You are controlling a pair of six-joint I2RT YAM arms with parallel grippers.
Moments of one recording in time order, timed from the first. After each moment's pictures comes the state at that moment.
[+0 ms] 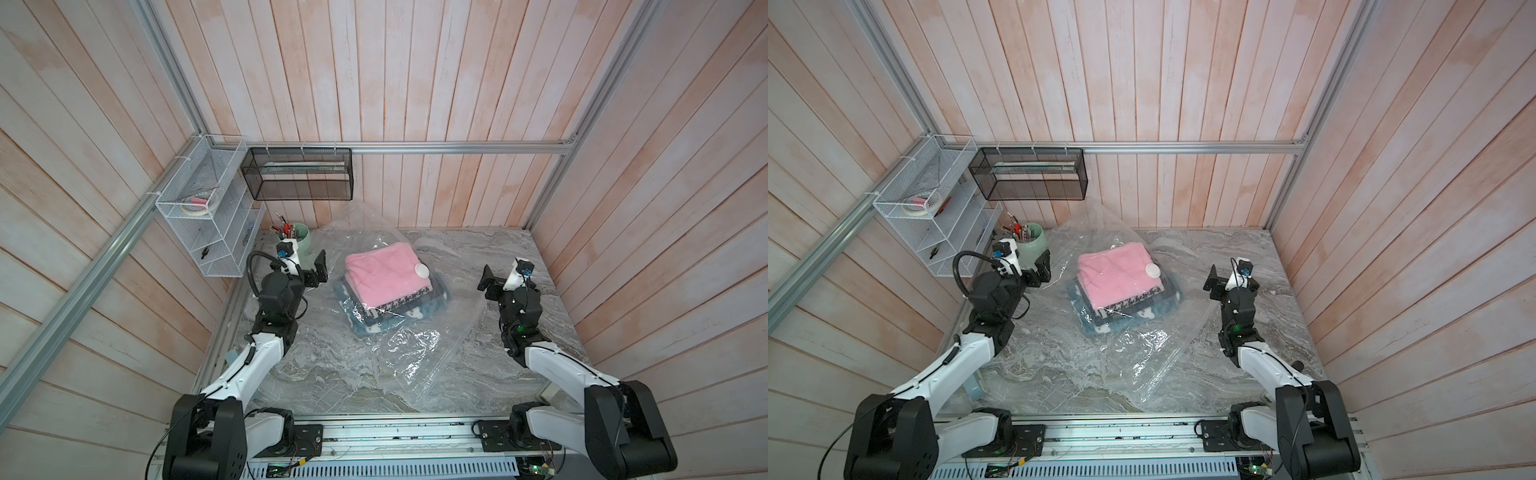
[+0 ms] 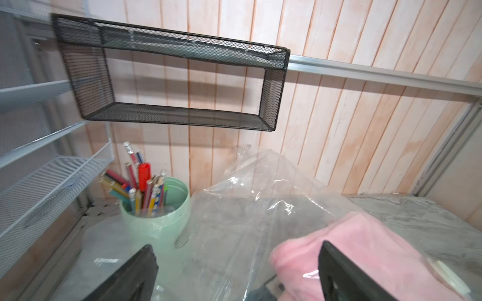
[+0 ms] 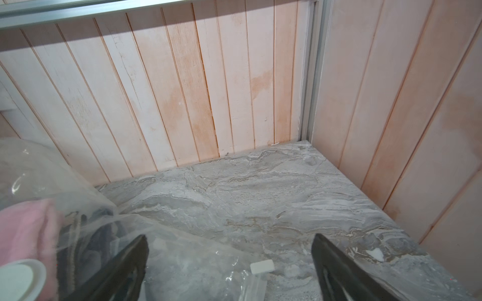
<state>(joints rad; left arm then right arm) -0.11 1.28 0.74 0.49 0.10 -0.12 0.16 1.20 0.48 0.59 0.26 0.24</state>
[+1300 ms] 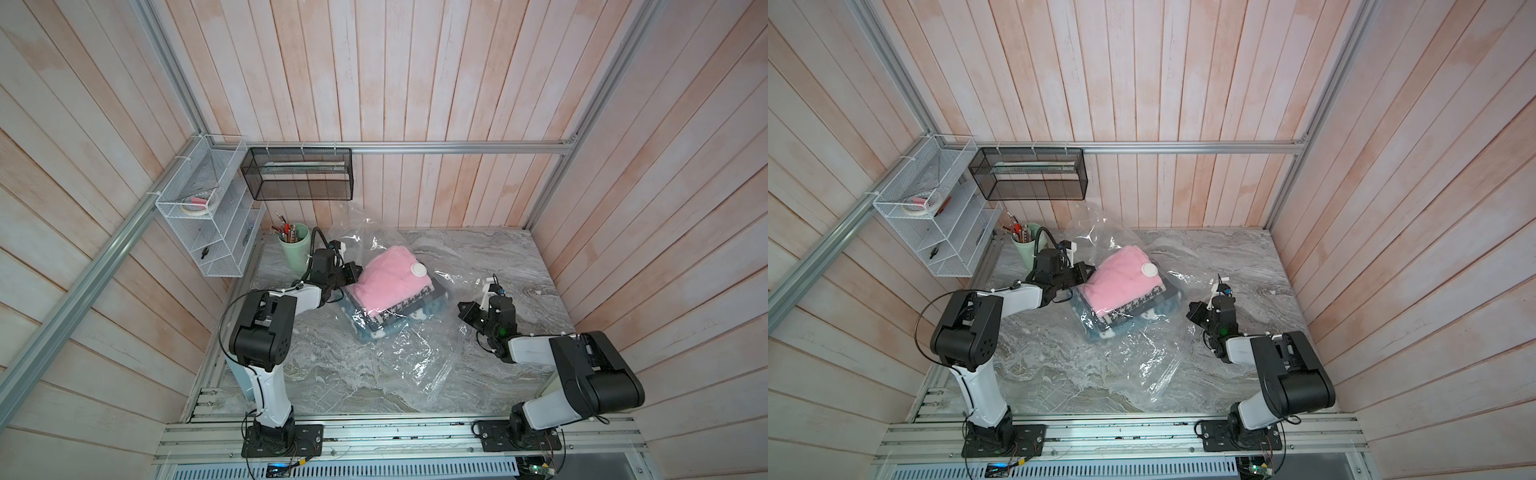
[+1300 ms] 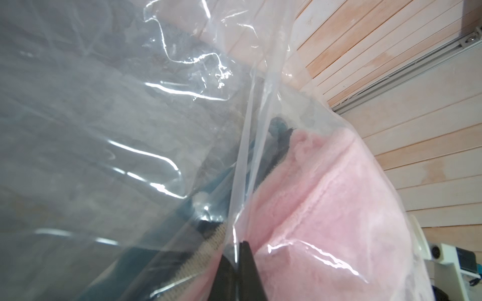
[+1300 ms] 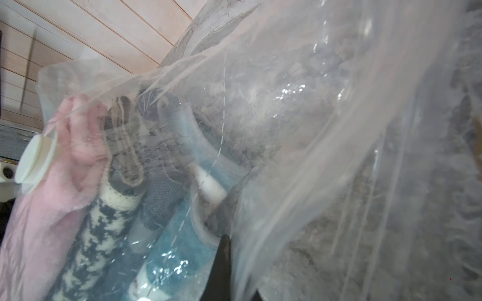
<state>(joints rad) -0.24 1.87 1.02 0.31 0.44 -0.54 0.20 1.53 0.39 0.64 -0.22 0.76</state>
